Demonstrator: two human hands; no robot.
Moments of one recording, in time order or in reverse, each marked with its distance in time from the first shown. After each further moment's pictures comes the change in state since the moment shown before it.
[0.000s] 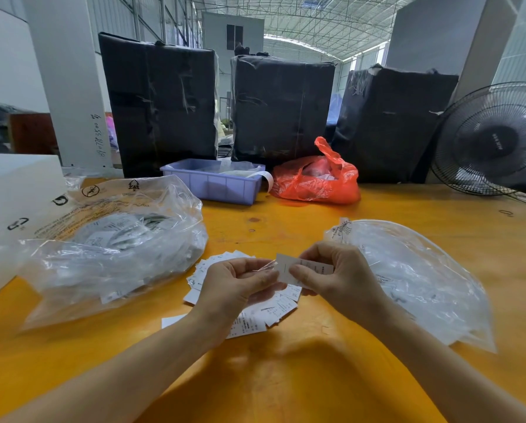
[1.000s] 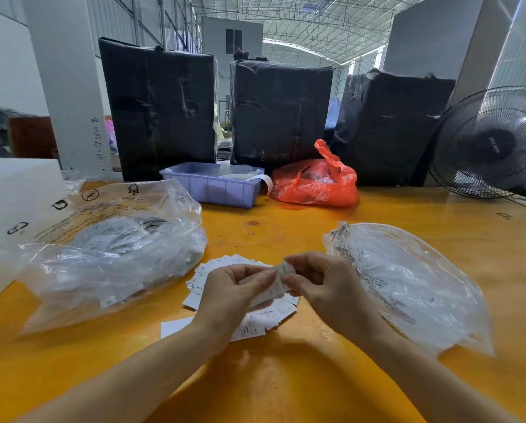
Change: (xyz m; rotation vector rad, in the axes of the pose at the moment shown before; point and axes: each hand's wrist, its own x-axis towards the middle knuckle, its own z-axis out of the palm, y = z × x) left_hand -0.004 -0.003 0.004 0.111 0.085 0.058; right_hand -0.006 0.001 0.015 0.041 -0.001 0.075
